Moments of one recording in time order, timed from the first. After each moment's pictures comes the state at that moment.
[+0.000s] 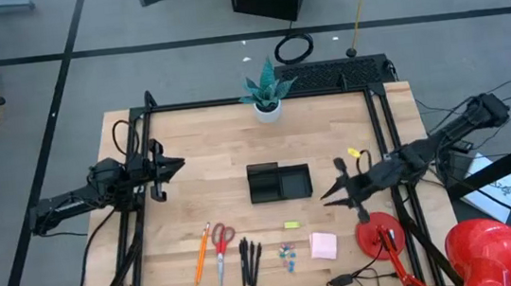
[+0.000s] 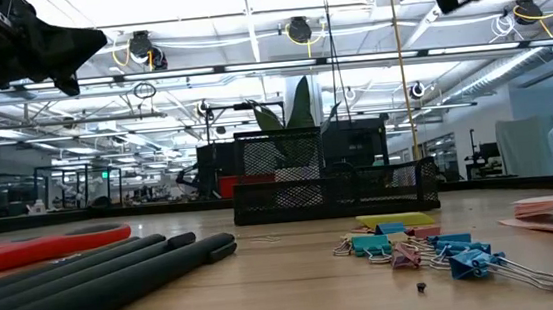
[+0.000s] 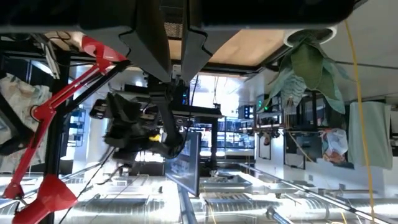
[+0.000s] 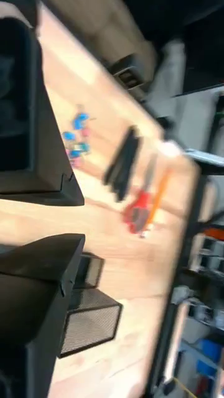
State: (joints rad) left arm 0.23 0.01 0.04 0.21 0.13 -0.07; right arm 0.45 0.89 0.59 -0.16 0.20 -0.02
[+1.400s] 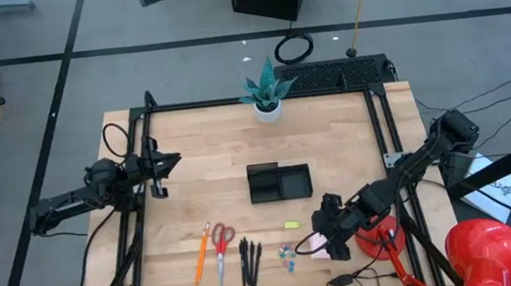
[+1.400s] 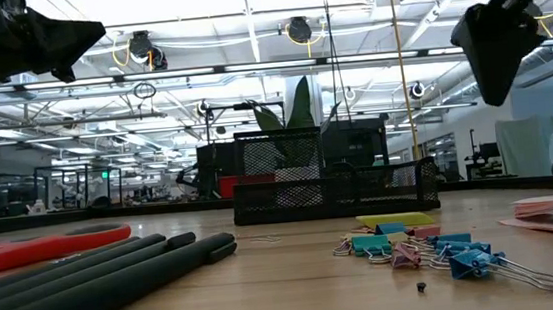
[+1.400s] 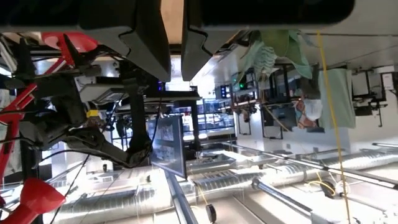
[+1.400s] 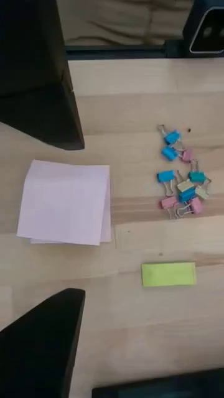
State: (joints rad) left arm 0.23 0.01 0.04 0.29 0.07 0.08; right arm 0.57 1.52 1.01 -0.60 0.10 0.68
